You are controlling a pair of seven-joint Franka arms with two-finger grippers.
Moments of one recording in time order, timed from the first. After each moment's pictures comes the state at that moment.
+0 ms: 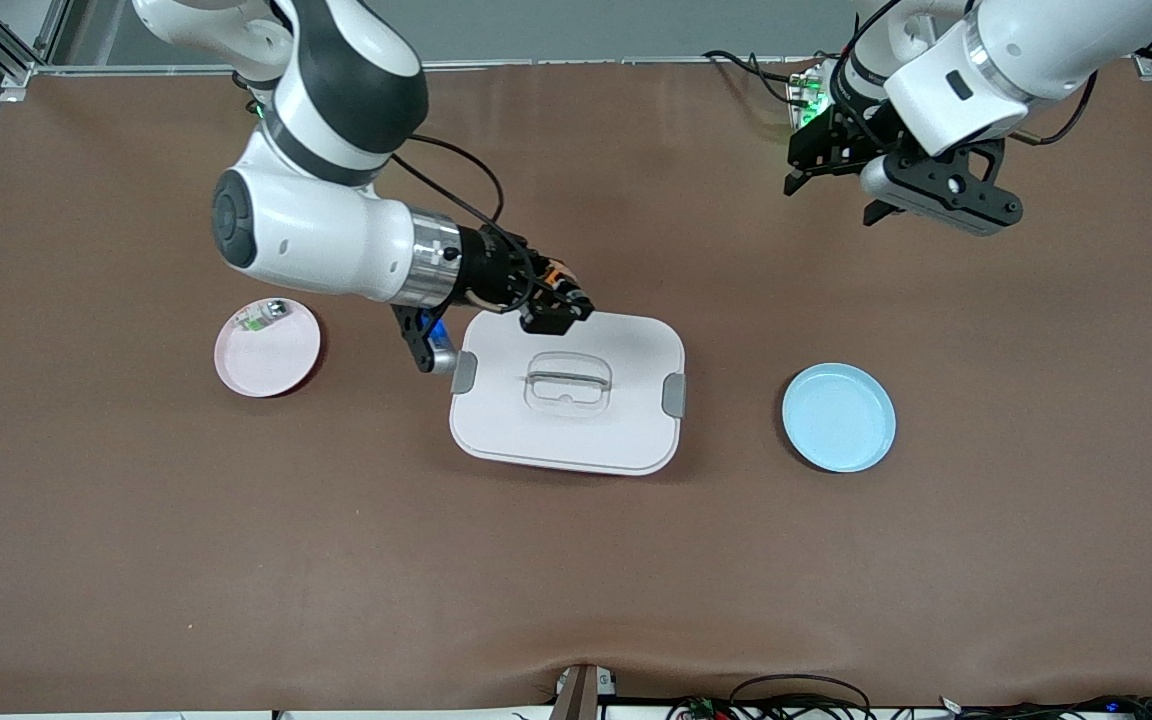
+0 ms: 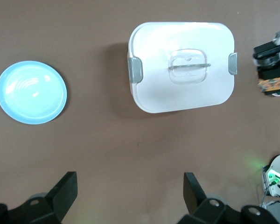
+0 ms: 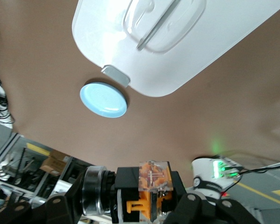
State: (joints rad) left arm -0.14 -0.04 -0.24 -1.60 -0.31 1.63 -0.15; right arm 0.59 0.42 -0.03 -1.38 0.86 1.98 1.31
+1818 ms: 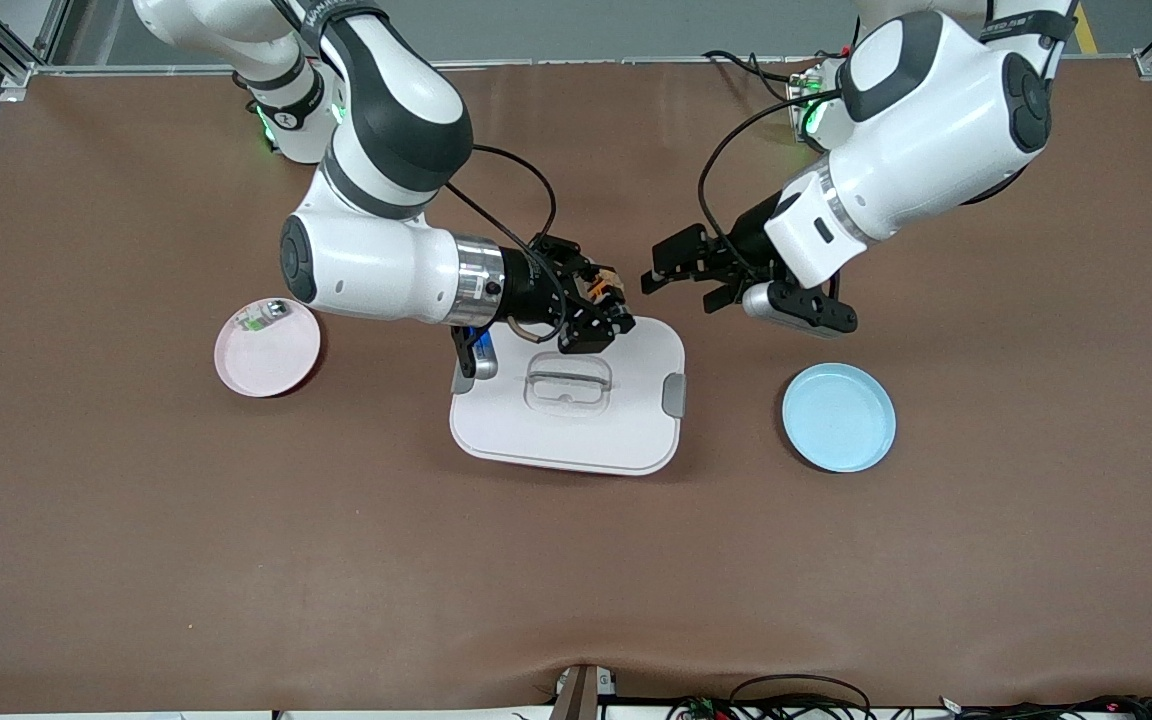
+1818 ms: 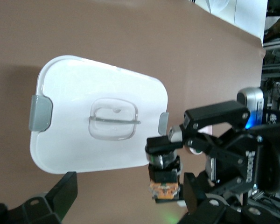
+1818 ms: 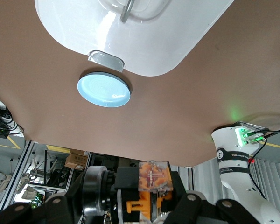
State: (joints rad) left arm -0.18 0.15 -0.34 -1.72 -0.60 2.18 -0.30; right arm 0.62 0.49 -0.04 -1.37 0.99 2.03 1.42
